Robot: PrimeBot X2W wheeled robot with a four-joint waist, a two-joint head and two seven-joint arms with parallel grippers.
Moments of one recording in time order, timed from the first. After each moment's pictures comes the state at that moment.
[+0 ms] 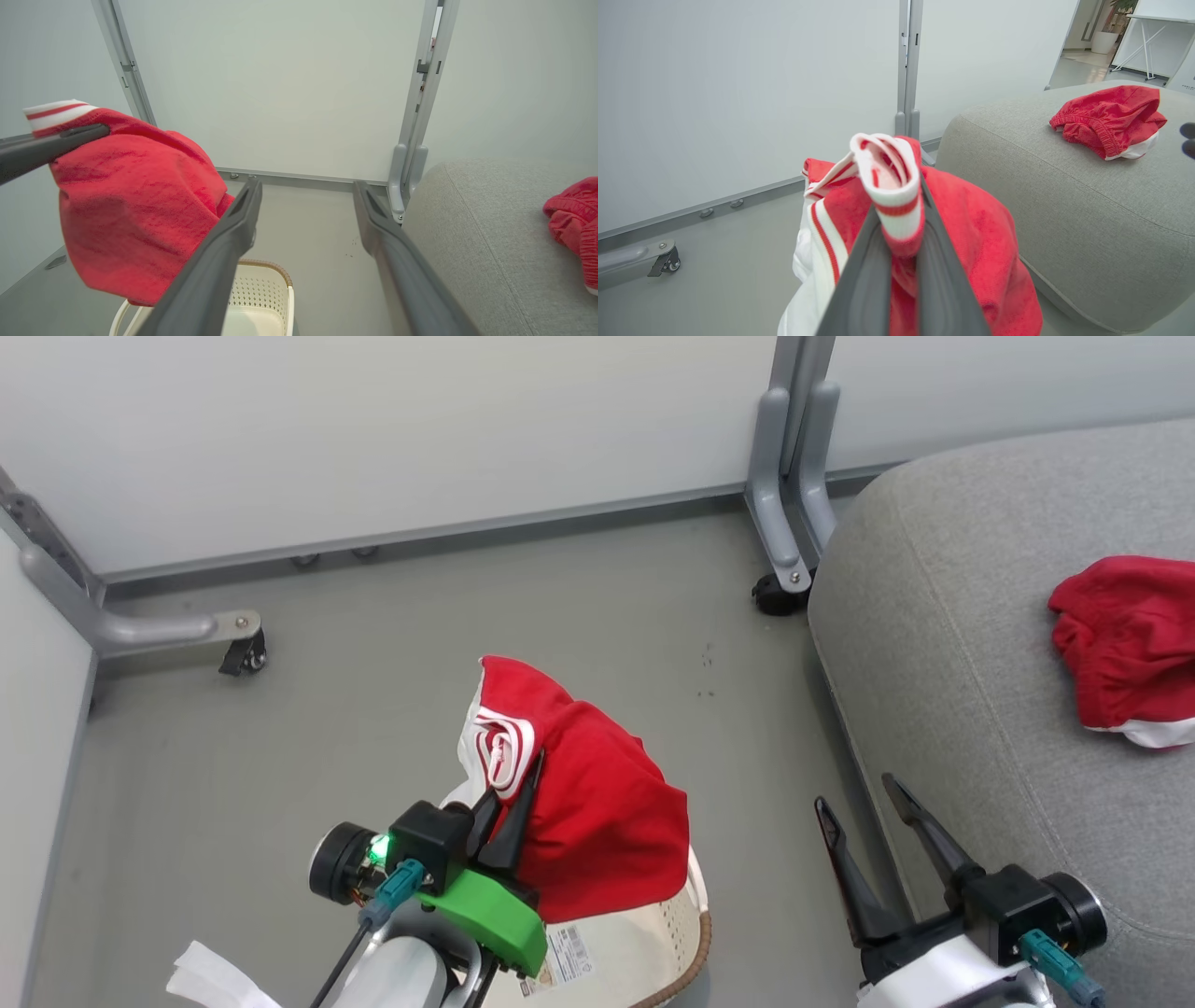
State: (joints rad) left arm -0.26 0.11 -0.53 0.38 -0.33 -0.05 -0.26; right arm 0.04 -0.06 0.15 0.03 0.09 0.13 -0.26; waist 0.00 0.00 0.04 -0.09
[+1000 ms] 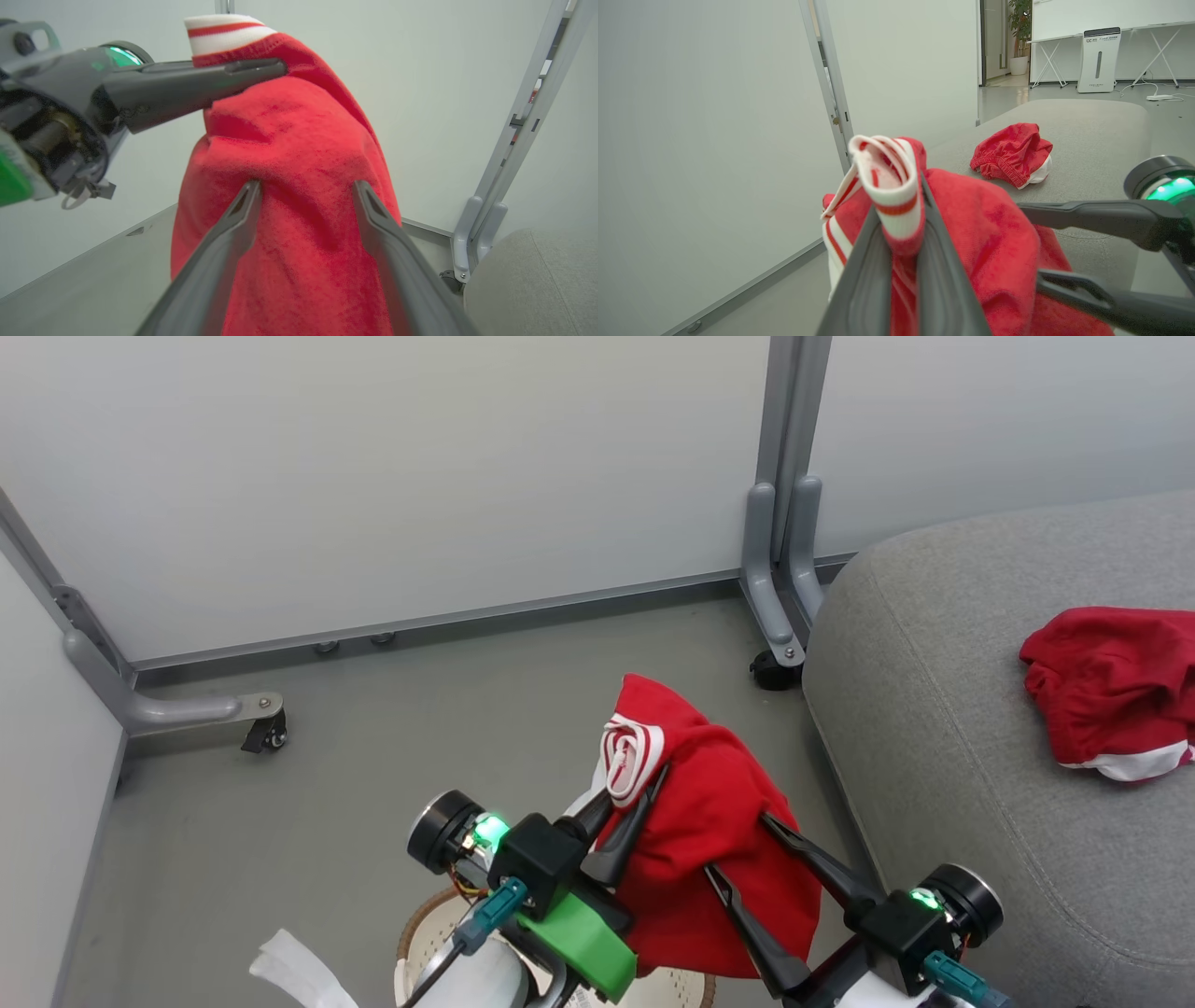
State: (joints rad) left arm -0.28 0.06 -0.64 0.28 -0.22 -0.12 -0.26; right arm -0.02 -0.18 0.44 0.05 0.15 0.13 -0.26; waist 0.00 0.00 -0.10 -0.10
